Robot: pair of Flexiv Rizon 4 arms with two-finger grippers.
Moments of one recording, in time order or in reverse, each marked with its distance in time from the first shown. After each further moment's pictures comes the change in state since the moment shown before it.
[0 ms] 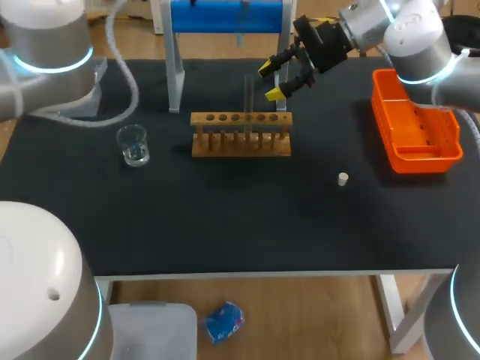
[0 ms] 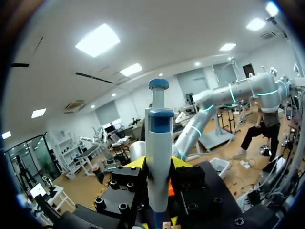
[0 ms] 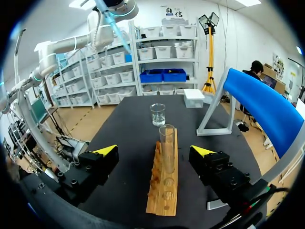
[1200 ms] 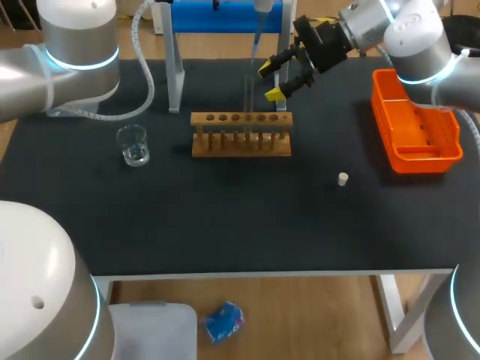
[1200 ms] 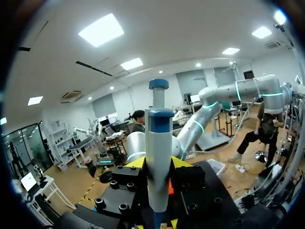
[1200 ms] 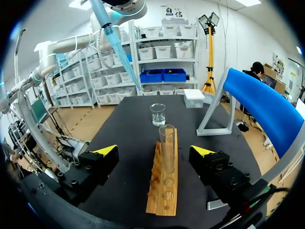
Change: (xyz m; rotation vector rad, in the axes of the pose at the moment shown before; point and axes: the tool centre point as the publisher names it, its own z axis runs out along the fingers) left arm -0.019 0.035 0.029 -0.020 0.022 -0.085; right arm 0.000 0.000 0.000 0.000 0.000 0.000
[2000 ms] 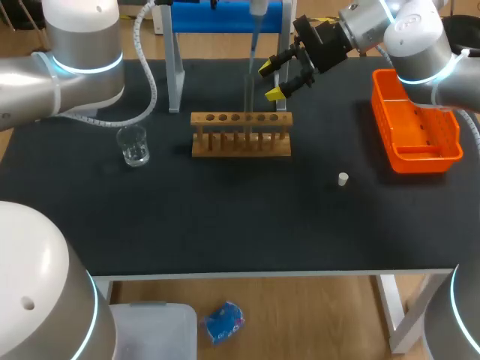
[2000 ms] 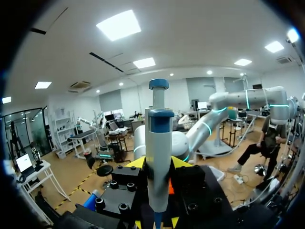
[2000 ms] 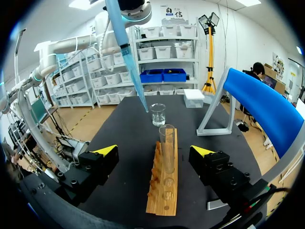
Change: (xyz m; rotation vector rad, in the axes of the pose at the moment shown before) left arm -0.022 0.029 -0.002 0.020 -0.041 -0.125; right arm 0.000 0.000 0.000 0.000 0.000 0.000
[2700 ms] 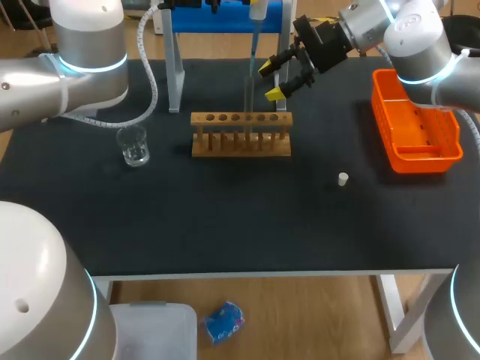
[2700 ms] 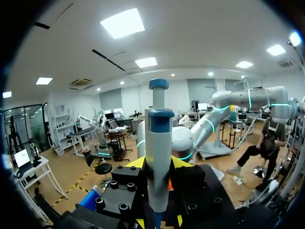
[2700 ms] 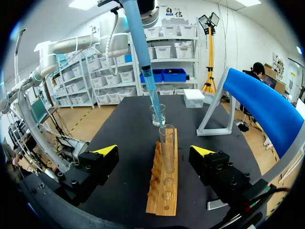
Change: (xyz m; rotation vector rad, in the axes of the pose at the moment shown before) left arm -0.018 0.023 0.006 0.005 0.006 -0.029; right arm 0.000 0.000 0.000 0.000 0.000 0.000
